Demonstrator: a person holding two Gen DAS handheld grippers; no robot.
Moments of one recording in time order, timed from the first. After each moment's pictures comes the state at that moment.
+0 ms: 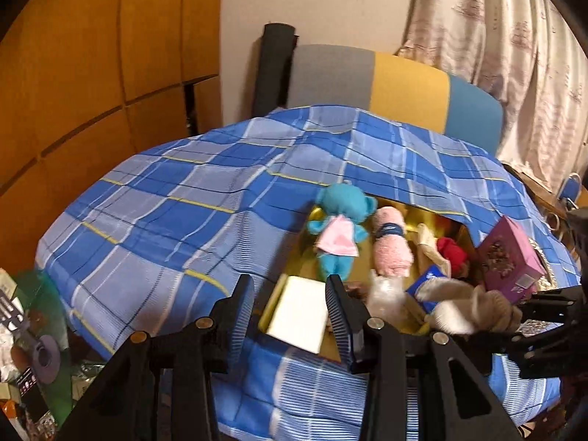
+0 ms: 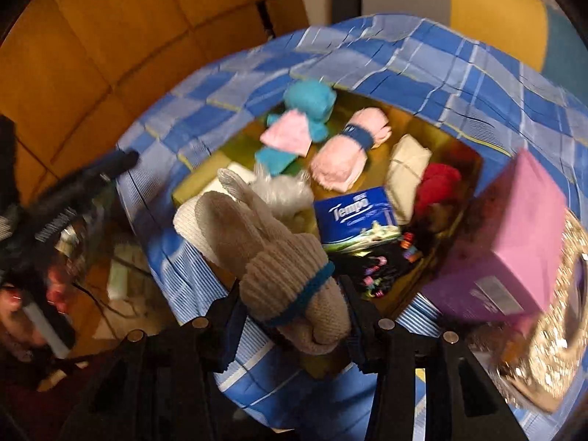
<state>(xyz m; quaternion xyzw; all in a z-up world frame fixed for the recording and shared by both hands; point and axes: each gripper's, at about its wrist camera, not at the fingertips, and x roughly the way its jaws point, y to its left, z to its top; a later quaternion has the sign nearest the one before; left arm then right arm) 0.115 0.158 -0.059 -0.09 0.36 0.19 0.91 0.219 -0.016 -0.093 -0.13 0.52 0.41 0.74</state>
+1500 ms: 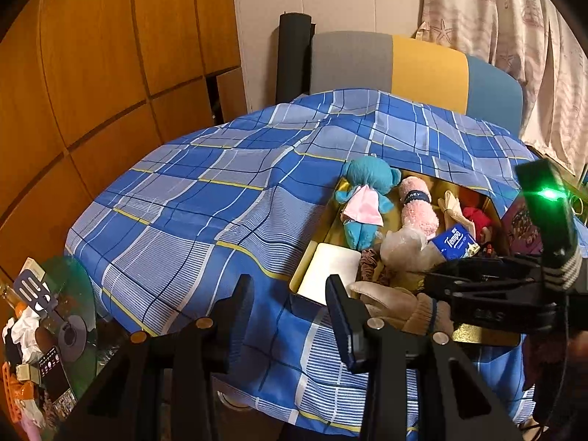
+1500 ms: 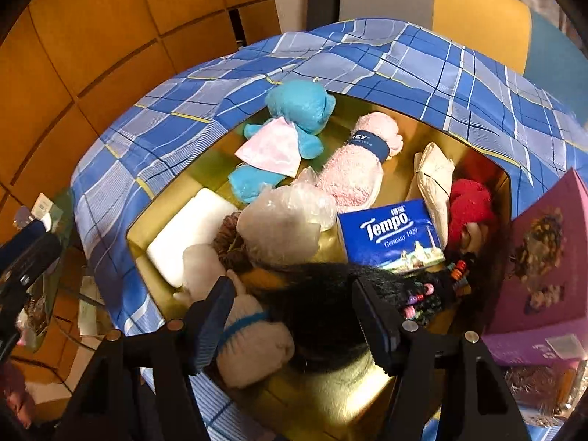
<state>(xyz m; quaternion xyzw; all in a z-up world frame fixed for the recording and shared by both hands) 0.095 0.144 -0.072 -0.06 0.38 0.23 0.89 0.240 0.035 -0.127 -0.10 0.49 0.35 0.79</state>
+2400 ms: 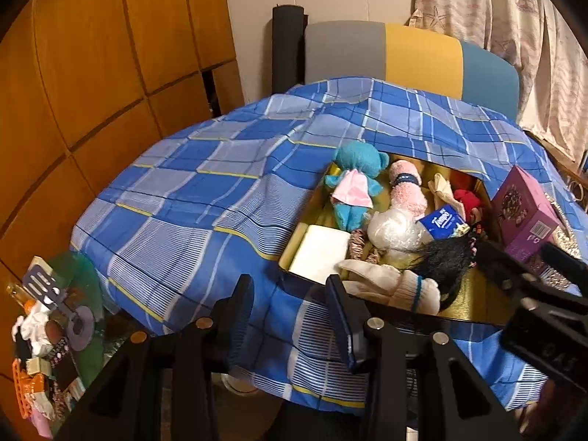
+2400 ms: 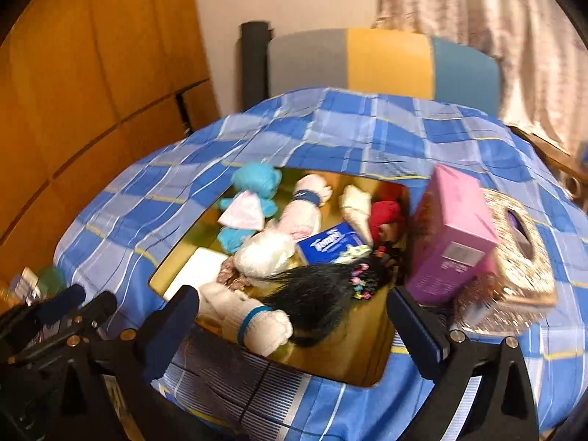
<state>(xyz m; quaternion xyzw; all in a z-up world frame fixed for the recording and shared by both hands) 0.085 0.122 -0.065 -0.05 0.40 0.24 0.88 0.147 -0.020 -0.054 -0.01 0.37 0.20 0.91</state>
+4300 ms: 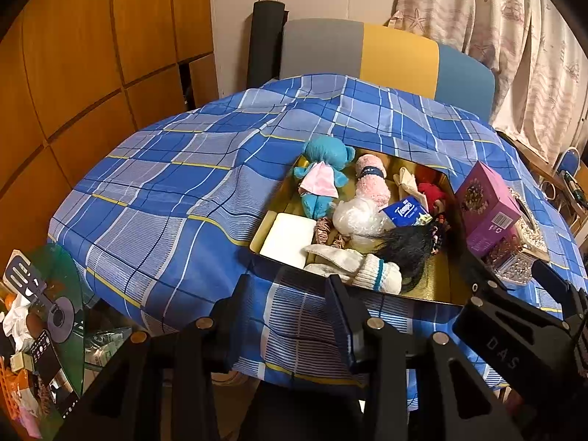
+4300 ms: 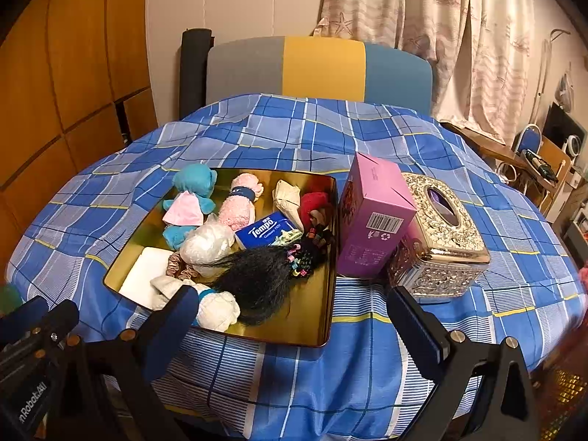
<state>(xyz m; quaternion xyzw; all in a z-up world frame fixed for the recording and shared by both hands) 0.068 0.115 -0.057 -0.08 0.41 0.17 0.89 0.120 -0.028 -0.055 -0.04 0.37 0.08 0.92</state>
